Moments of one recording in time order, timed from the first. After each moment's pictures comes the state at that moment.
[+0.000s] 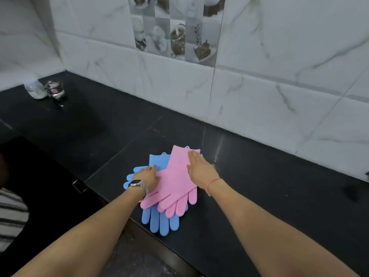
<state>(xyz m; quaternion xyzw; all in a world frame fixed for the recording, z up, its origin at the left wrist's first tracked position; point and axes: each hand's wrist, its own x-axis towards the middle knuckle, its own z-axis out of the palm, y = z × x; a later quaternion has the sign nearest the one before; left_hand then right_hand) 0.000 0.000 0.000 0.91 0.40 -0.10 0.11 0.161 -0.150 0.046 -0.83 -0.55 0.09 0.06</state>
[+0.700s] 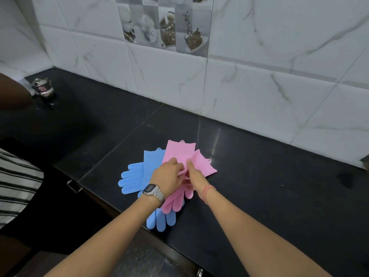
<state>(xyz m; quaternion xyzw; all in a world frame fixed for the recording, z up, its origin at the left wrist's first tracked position) 0.032 -0.092 0.060 0.96 0.25 0.09 0.11 0.132 -0.169 0.025 -0.71 -0.14 0.47 0.51</state>
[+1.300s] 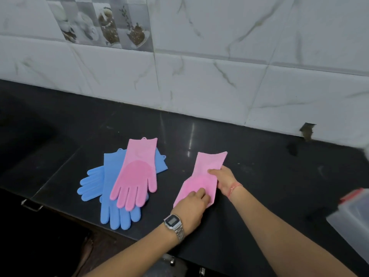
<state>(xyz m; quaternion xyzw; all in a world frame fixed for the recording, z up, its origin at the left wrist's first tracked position) 0.072 -0.275 0.032 0.99 0.01 -0.06 0.12 0.228 -0.350 0.017 -0.67 0.05 0.36 0.64</state>
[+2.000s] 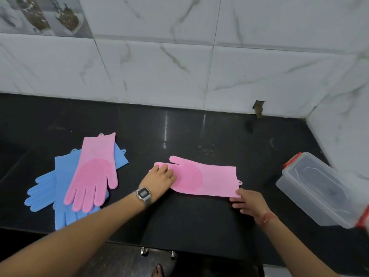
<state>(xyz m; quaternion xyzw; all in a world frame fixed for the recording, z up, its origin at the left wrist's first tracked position) 0.127 -0.265 0.004 0.98 -0.13 -0.05 -0.17 0.199 -0.570 0.011 -0.76 0.21 0.31 0.54</state>
